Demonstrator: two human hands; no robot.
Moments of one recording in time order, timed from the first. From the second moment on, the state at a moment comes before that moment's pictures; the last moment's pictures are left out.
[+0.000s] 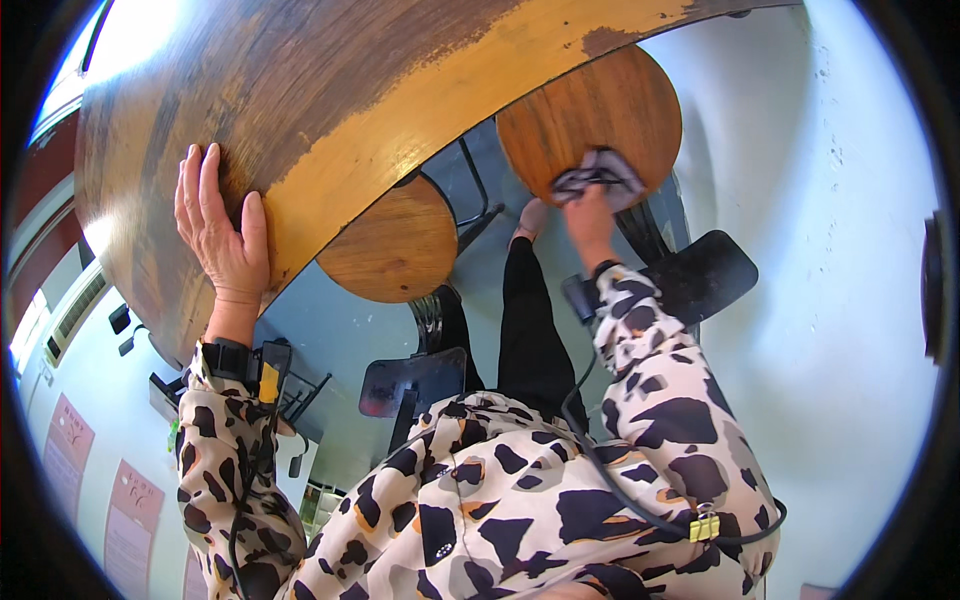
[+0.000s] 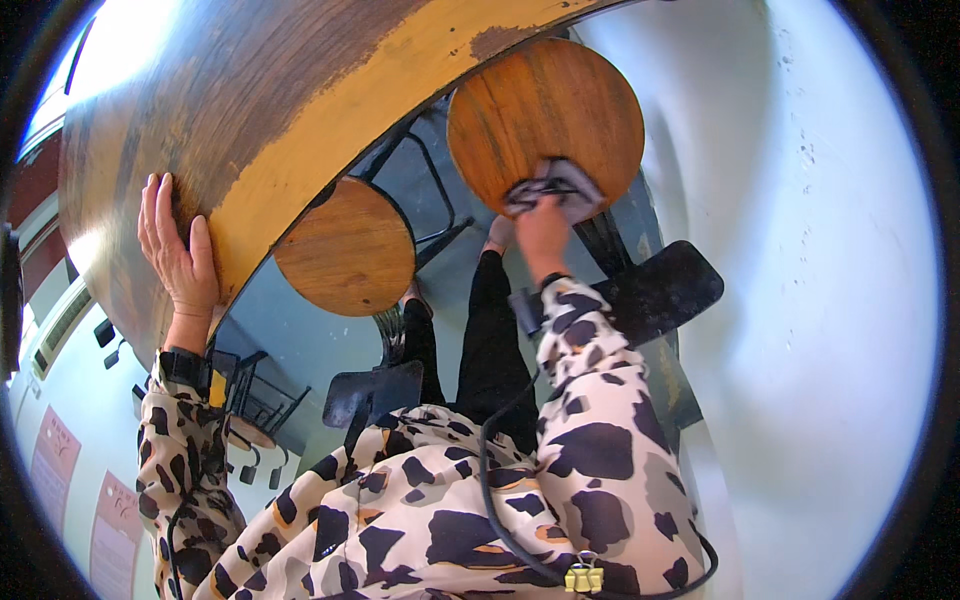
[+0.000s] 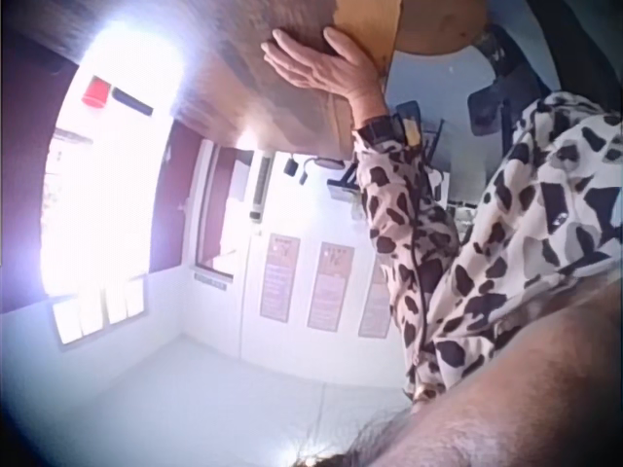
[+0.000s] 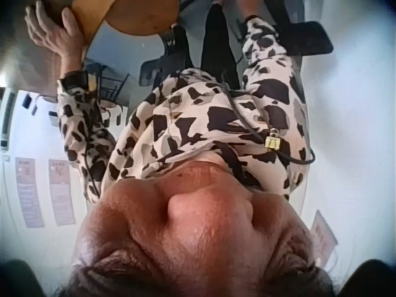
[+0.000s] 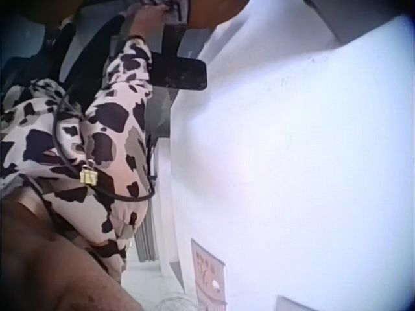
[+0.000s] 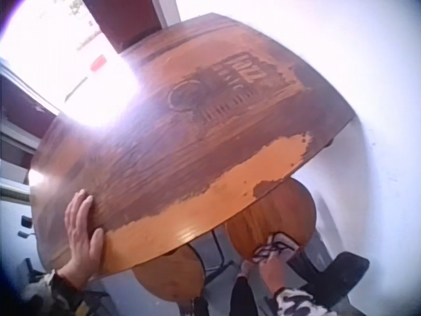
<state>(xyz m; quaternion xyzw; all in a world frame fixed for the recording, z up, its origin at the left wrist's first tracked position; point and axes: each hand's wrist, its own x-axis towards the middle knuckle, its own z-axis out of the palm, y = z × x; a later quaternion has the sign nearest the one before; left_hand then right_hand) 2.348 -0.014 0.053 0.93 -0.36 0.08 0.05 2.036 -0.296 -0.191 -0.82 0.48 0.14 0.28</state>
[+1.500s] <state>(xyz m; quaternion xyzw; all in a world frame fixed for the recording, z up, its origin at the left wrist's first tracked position) 2.351 -0.012 0.056 0.93 -0.34 0.07 0.09 2.088 -0.246 -0.181 -0.89 0.18 0.30 0.29</state>
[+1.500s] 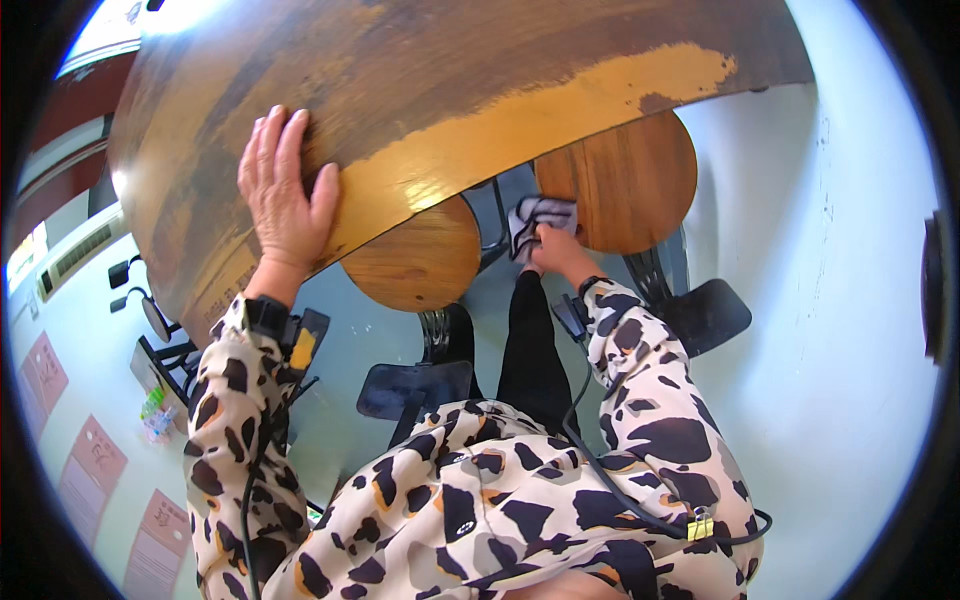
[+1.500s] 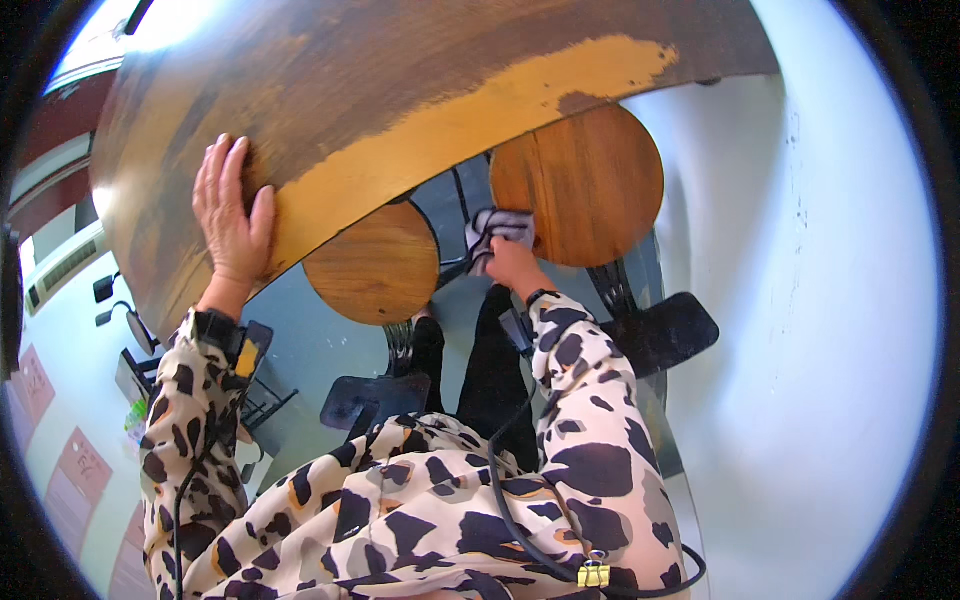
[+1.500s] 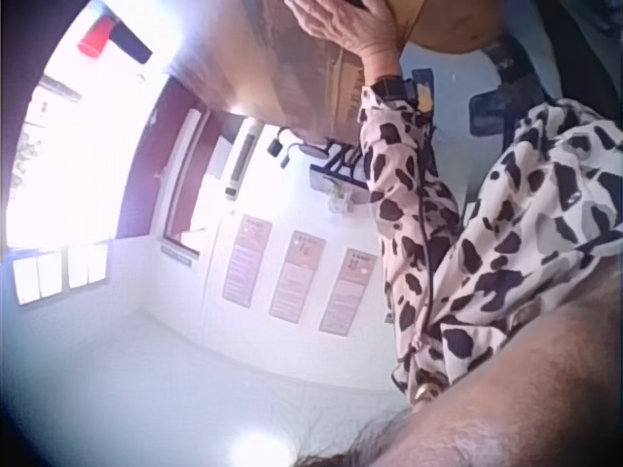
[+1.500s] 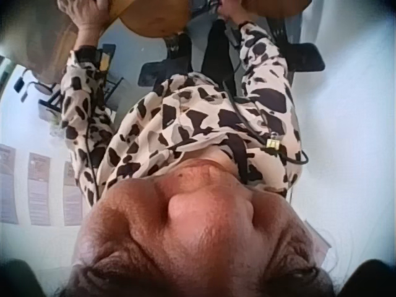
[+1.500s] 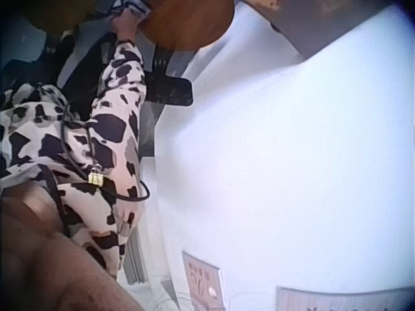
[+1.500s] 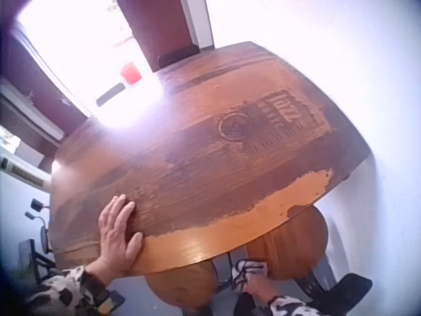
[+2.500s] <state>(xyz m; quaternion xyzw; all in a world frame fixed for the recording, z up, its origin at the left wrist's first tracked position) 2.350 -0.003 0.041 0.94 -0.29 0.09 0.15 2.321 -0.190 0.032 -0.98 -0.08 -0.16 0.07</state>
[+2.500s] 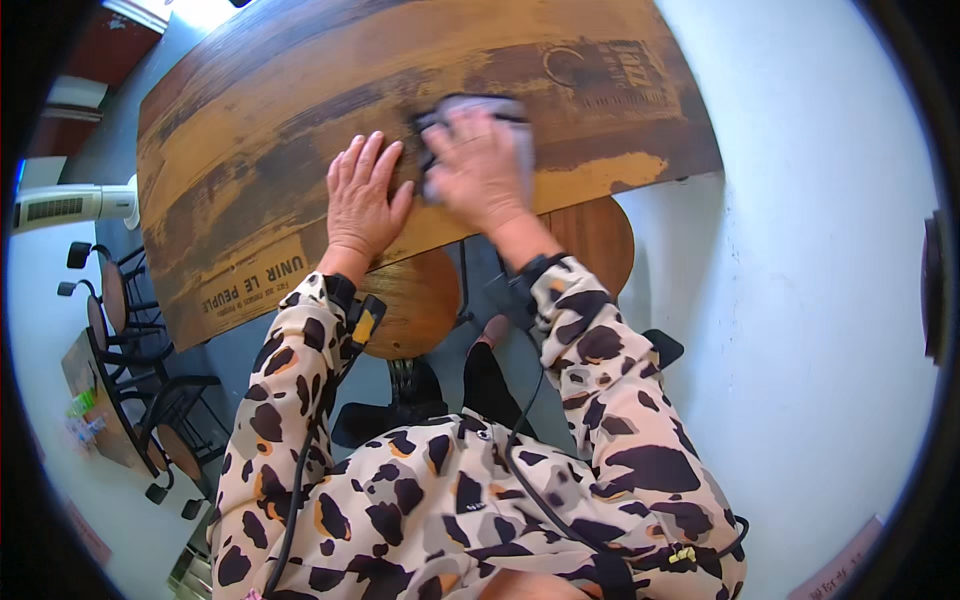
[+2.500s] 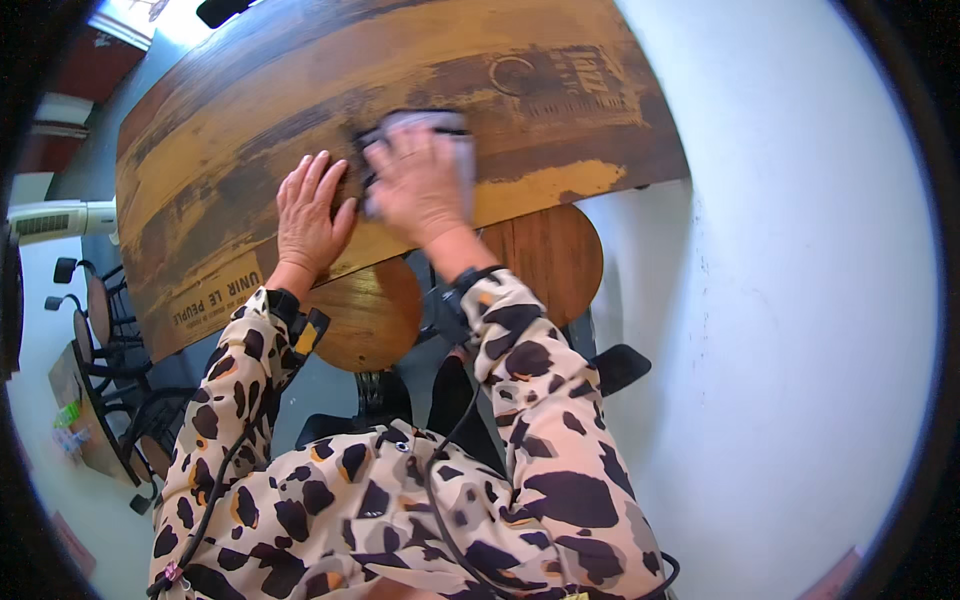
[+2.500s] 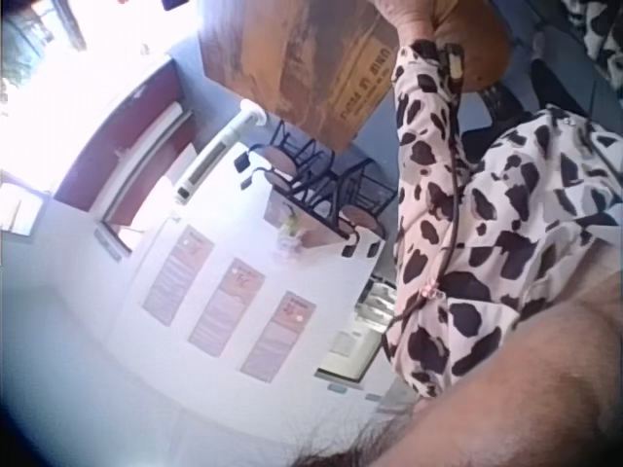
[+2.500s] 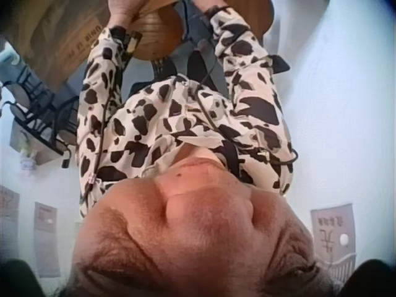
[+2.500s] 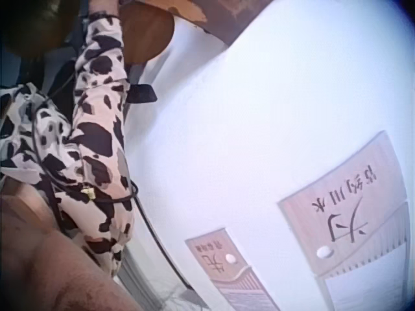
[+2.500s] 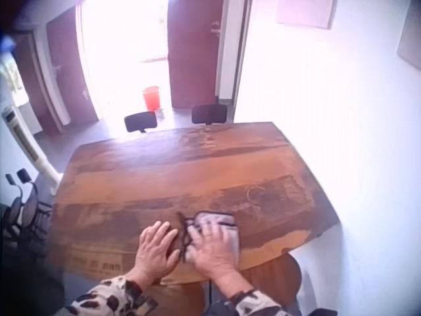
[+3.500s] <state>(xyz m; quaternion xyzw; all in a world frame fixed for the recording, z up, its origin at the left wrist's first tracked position) 2.346 -0.010 0.067 0.94 -0.29 0.07 0.17 2.336 -0.482 0.059 -0.95 0.16 -0.24 -0.12</state>
